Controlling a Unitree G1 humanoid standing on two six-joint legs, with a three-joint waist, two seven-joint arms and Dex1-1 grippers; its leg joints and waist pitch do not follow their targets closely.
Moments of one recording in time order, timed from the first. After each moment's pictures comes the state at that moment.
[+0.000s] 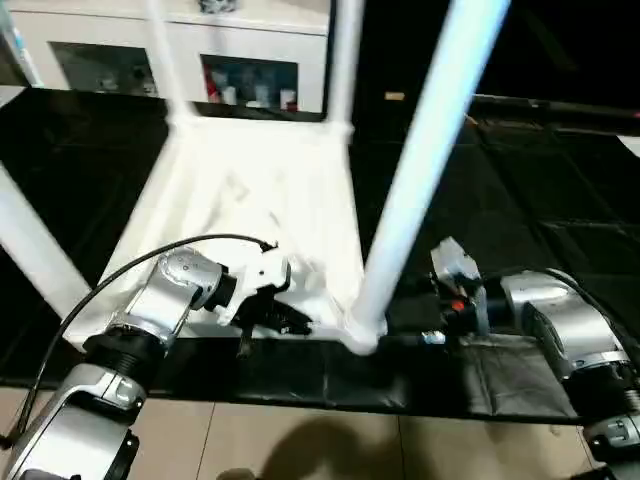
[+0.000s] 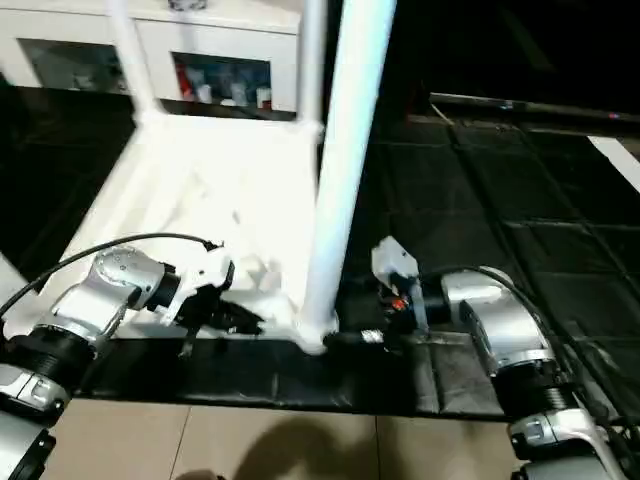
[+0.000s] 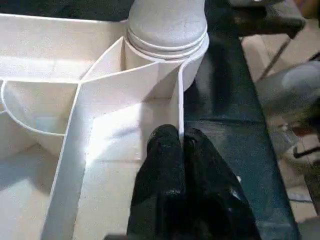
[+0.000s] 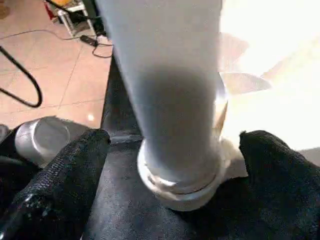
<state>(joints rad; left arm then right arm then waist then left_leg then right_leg) -0.63 0.43 -0.33 0.61 0.01 0.02 -1.48 -0.47 -0.48 0.18 0.43 0.22 0.20 1.45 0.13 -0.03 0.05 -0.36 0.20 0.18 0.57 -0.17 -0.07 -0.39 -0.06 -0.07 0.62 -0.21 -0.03</state>
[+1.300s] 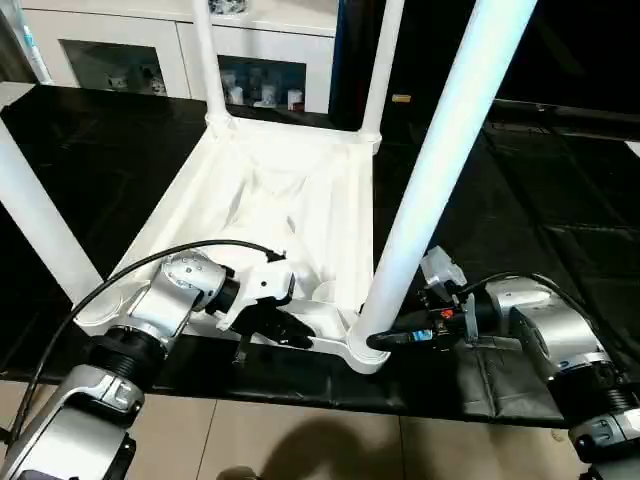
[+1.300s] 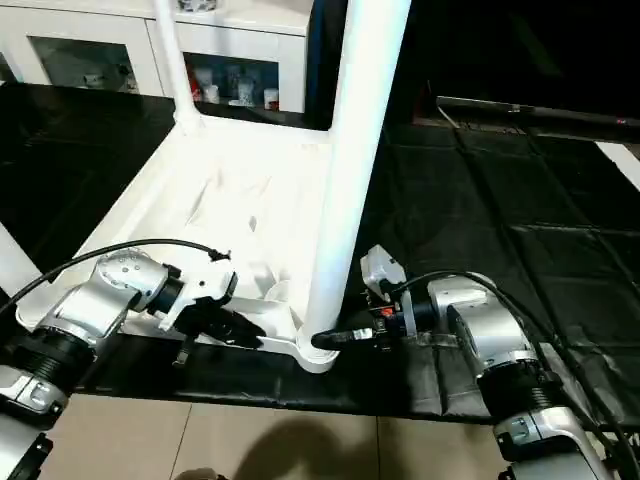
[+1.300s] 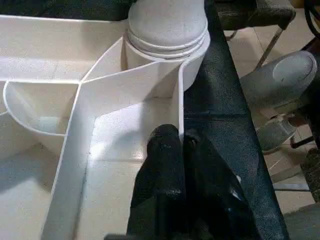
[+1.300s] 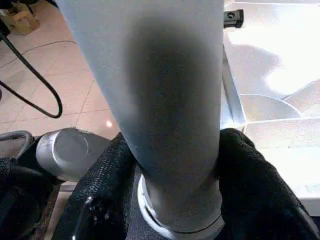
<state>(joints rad) -0.62 0.43 -0.35 0.58 0.01 0.01 -1.49 -0.46 -0.44 0.20 0.41 0.25 0.24 1.47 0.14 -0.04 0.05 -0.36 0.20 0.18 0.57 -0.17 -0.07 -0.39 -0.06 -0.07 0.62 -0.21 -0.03</state>
